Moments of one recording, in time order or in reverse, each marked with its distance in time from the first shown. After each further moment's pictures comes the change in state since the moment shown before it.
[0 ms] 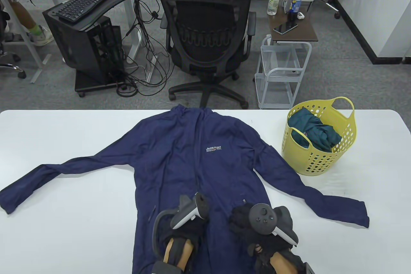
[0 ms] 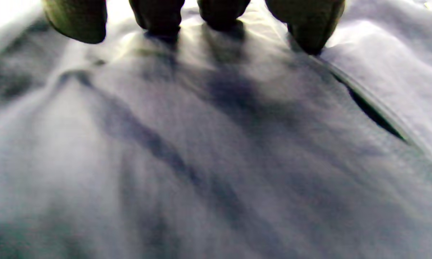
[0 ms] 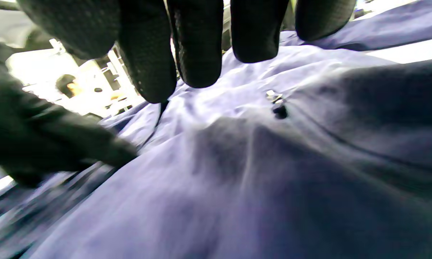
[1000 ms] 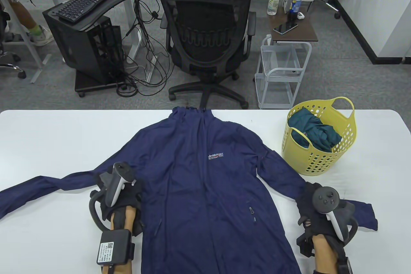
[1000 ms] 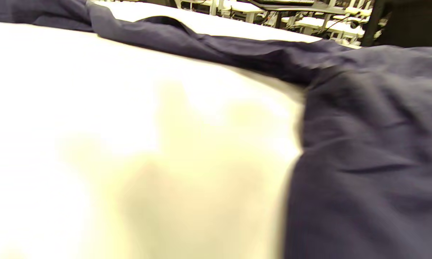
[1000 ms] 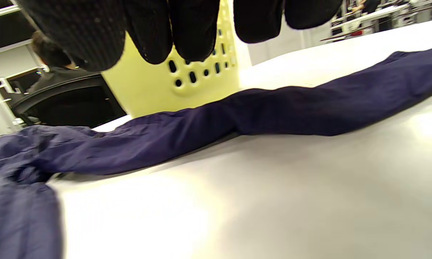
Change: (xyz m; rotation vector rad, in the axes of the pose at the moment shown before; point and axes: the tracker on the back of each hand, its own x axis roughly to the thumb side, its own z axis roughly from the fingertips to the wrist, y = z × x) left_hand -0.215 0.054 -0.043 0.301 0.539 0.389; right_hand -0.133 -0.071 0.021 -0.337 0.667 0.052
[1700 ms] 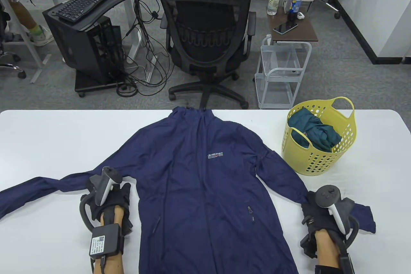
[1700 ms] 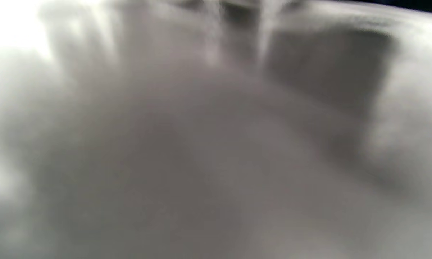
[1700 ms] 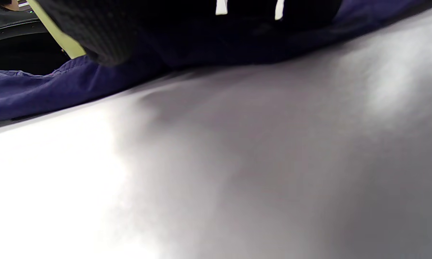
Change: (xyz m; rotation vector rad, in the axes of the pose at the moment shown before) left_hand -0.023 -0.024 -0.040 -0.037 0.059 -0.070; right_hand -0.022 0.030 -0.026 0.190 0.098 0.060
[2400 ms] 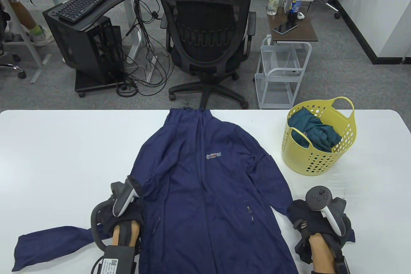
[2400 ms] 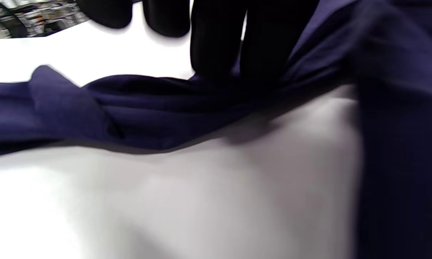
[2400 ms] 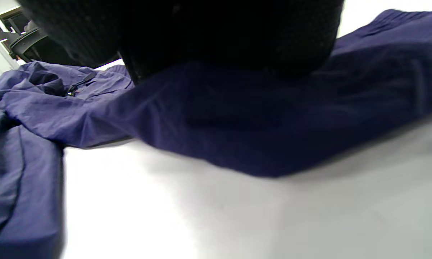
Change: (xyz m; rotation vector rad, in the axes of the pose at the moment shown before) left_hand 0.032 0.000 0.101 -0.086 -0.073 -0.284; right_hand 0.026 -0.002 0.029 0.088 -0.153 -0.009
